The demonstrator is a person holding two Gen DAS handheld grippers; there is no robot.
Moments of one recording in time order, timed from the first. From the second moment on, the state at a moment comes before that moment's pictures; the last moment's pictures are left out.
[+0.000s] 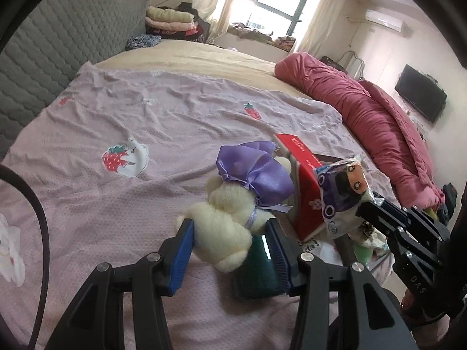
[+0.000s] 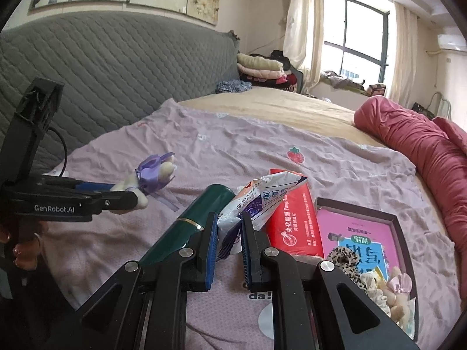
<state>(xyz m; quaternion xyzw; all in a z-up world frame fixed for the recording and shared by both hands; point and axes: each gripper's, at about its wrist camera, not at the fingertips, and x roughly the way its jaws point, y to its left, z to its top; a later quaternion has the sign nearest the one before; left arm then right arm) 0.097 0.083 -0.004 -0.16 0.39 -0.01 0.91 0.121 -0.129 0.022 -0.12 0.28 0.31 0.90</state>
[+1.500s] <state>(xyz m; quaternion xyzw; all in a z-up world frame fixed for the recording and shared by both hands) 0.144 -0.111 0.035 -0.05 0.41 -0.08 0.91 0.136 -0.312 0.045 0.08 0.22 0.20 0.95</state>
